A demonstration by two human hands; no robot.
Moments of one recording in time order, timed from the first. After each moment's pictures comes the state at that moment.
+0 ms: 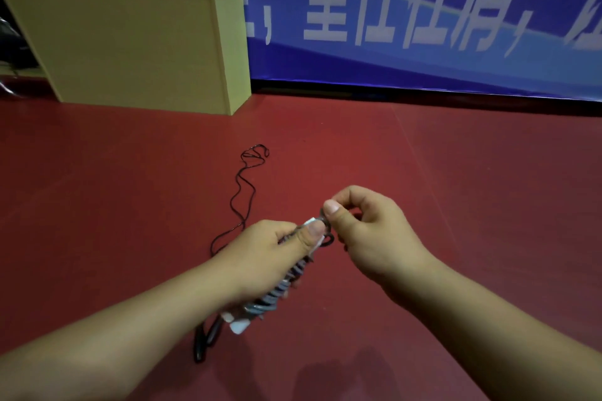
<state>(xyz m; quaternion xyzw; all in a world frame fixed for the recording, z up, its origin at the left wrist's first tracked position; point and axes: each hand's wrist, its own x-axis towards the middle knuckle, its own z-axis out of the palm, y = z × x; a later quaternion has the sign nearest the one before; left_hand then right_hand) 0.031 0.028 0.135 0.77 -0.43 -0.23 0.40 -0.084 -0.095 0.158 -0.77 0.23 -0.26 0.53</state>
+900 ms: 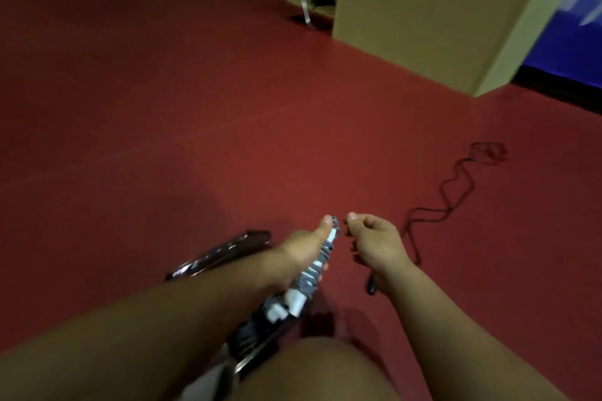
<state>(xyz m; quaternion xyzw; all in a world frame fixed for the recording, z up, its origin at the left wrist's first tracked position) 0.077 0.283 0.007 0.74 0.16 -0.27 0.60 0.084 0.148 0.008 -0.76 0.14 0.05 0.63</state>
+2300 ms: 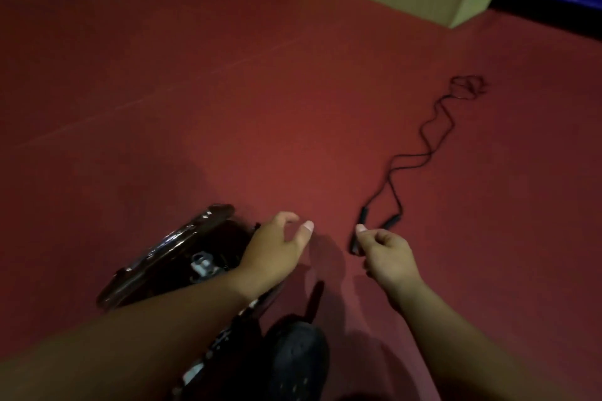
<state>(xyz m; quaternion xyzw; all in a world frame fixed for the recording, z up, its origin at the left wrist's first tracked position) 0.077 0.289 -0.087 0.88 0.07 -0.13 0.46 0.064 0.095 -0.106 -0.77 0.24 0.05 0.58</state>
